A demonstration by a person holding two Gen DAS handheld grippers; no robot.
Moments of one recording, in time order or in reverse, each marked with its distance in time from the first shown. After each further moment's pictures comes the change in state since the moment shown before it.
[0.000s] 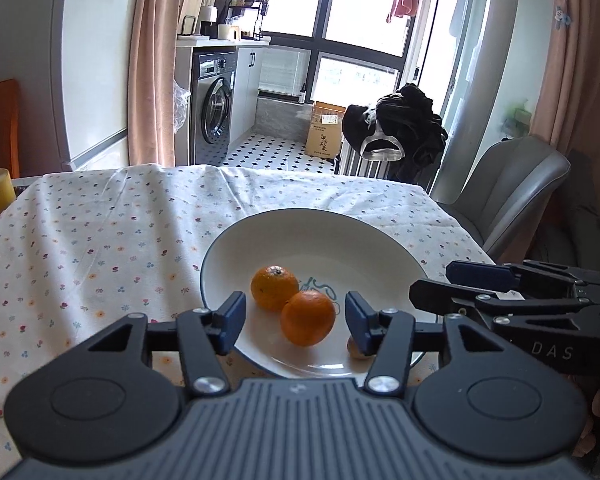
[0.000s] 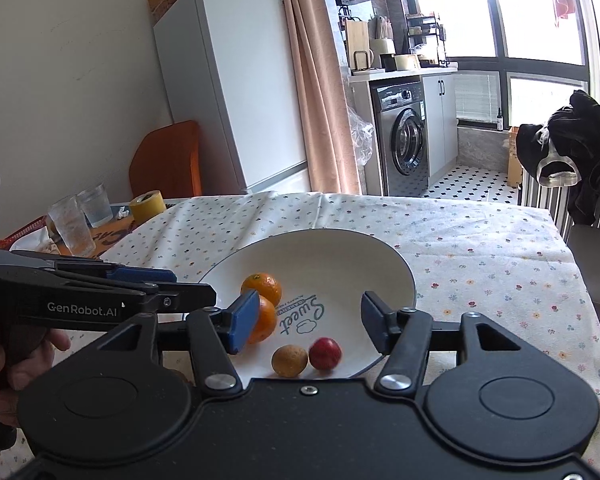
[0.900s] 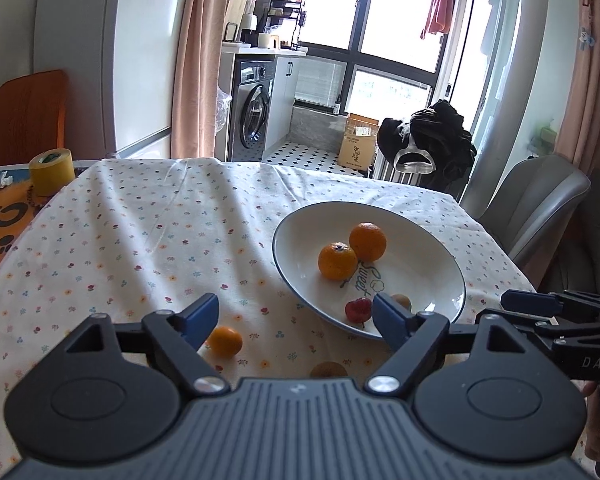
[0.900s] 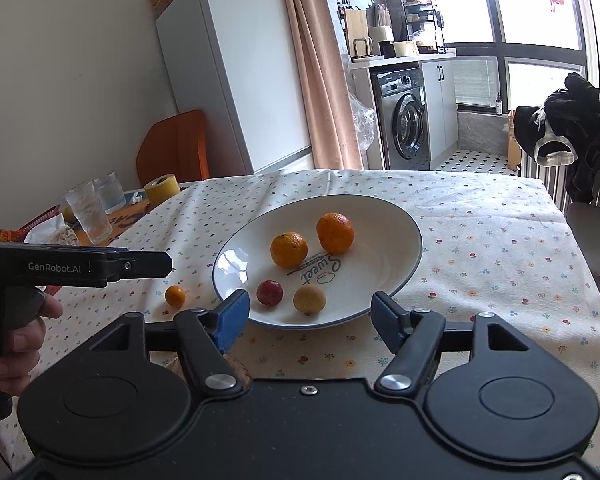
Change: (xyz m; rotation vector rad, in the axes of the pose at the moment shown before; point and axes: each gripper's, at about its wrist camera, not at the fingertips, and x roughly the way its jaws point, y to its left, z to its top) left arm -0.048 0.031 -0.026 -0.056 -0.028 0.084; right arm -0.032 0.016 -0.025 0.027 0.037 0.014
